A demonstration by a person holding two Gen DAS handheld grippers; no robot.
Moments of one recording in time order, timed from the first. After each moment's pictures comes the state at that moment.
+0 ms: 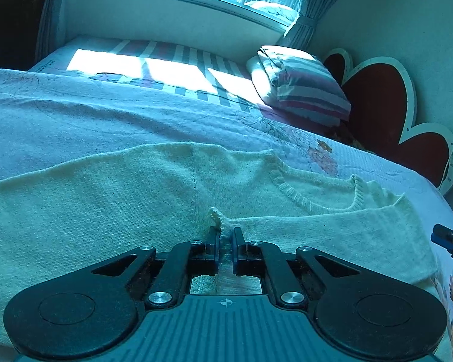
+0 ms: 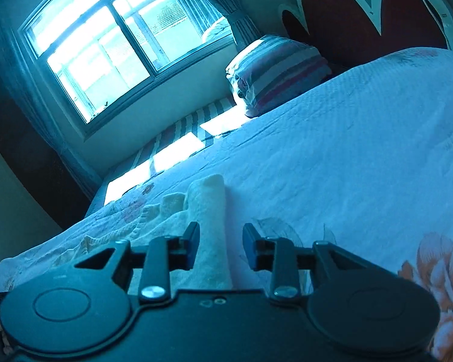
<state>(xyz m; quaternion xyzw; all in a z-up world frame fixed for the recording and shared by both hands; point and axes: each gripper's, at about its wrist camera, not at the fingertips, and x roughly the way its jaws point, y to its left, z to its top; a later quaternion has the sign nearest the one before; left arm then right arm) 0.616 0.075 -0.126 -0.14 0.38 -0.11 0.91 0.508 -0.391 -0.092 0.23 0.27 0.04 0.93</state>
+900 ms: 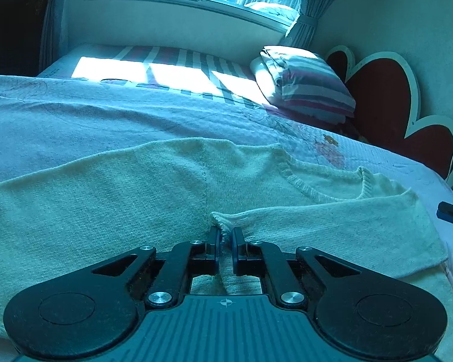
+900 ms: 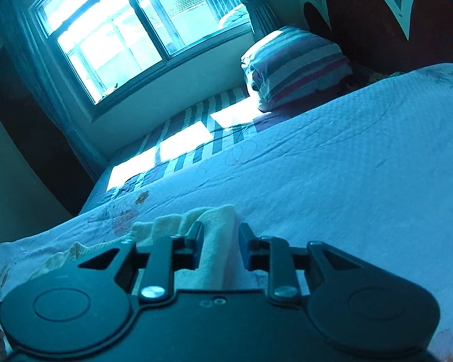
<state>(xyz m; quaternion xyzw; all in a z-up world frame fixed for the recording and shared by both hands) 0.607 0.075 -0.131 -0.12 0.37 -0.09 0.92 0.546 -0.404 -0.084 0.20 0.29 0.08 0.93</state>
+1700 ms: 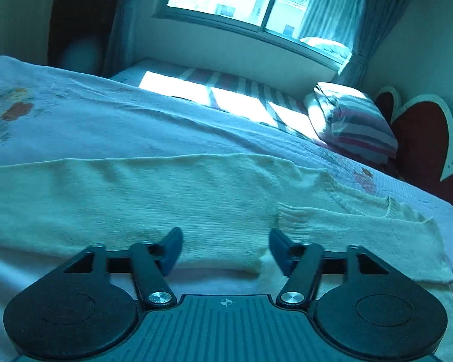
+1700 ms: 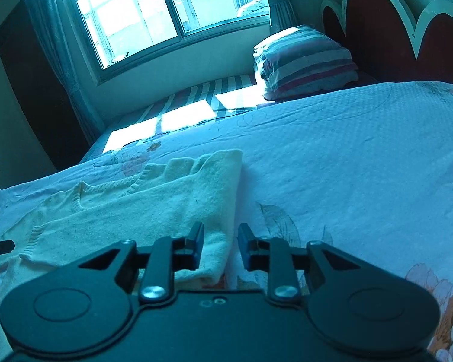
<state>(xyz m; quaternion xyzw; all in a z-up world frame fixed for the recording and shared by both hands) 0.507 0.132 -0.108 -0.16 0.31 0.04 0.93 0.495 -0.380 -0.082 0.13 0.31 0.08 0.94</state>
